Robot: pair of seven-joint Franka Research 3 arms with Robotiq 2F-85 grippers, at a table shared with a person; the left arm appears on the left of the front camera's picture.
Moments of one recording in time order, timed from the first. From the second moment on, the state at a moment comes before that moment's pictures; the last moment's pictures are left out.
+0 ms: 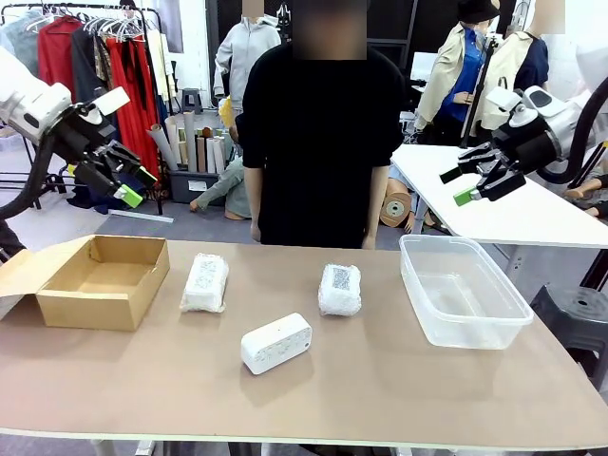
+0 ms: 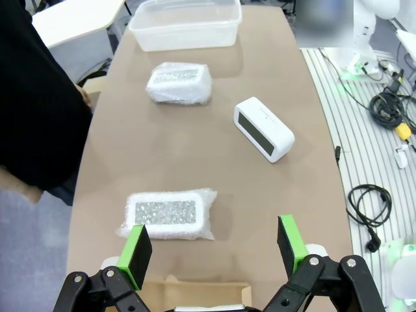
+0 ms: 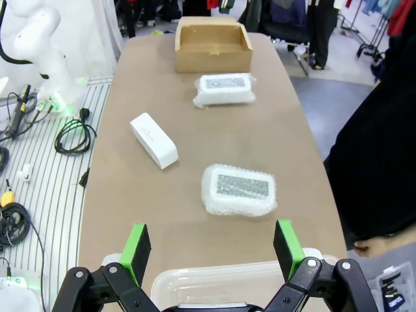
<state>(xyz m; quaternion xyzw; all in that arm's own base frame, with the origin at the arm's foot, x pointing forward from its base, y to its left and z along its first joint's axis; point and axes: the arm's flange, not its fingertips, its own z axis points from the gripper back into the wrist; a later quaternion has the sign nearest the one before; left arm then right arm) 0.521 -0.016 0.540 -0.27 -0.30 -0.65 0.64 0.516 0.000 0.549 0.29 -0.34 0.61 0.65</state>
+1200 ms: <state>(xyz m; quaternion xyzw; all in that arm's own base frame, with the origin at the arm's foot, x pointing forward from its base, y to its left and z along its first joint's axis) 0.522 -0.015 0.540 -0.27 -0.31 -0.65 0.65 0.516 0.000 0.549 0.29 -0.34 0.61 0.65</state>
